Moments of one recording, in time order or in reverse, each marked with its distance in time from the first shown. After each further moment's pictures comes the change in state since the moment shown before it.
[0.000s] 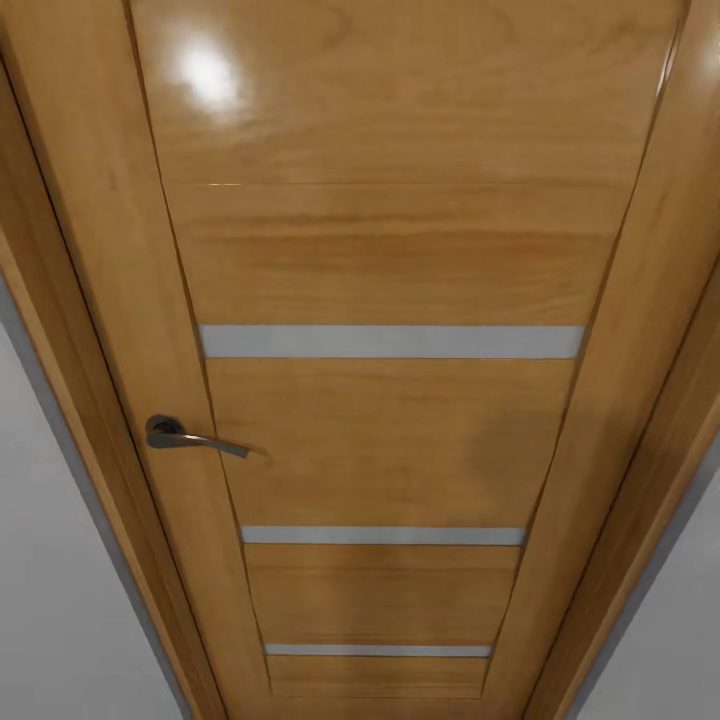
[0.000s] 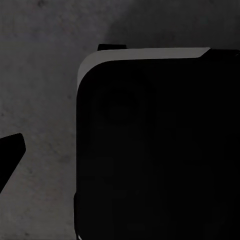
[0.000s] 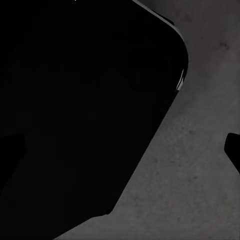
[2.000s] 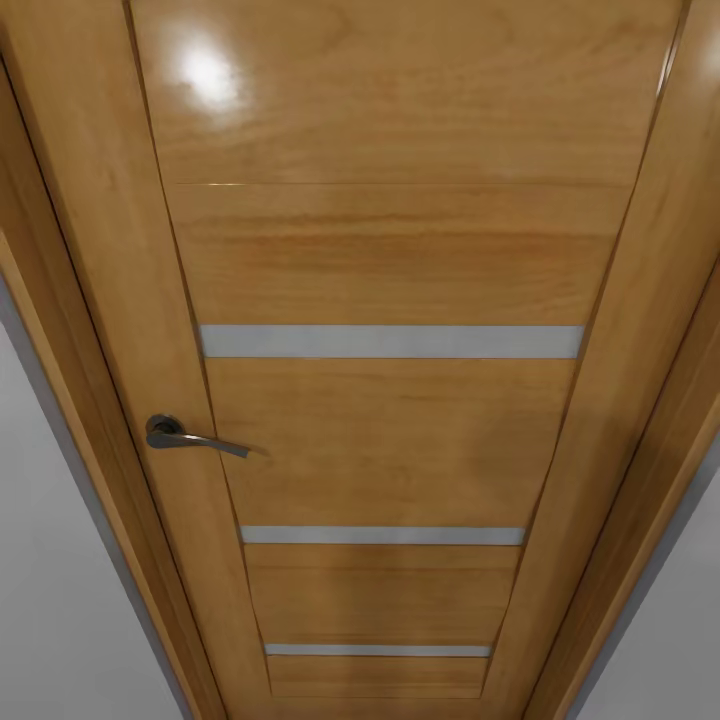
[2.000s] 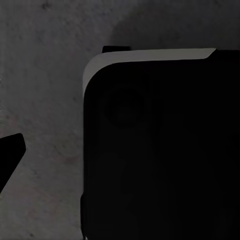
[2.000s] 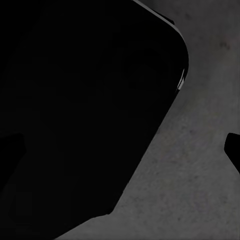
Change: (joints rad) left arm 0.000 0.009 -0.007 -0.002 -0.003 -0.002 0.001; right arm 0.000 0.000 0.003 0.000 -0.006 0.000 0.001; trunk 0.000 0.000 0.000
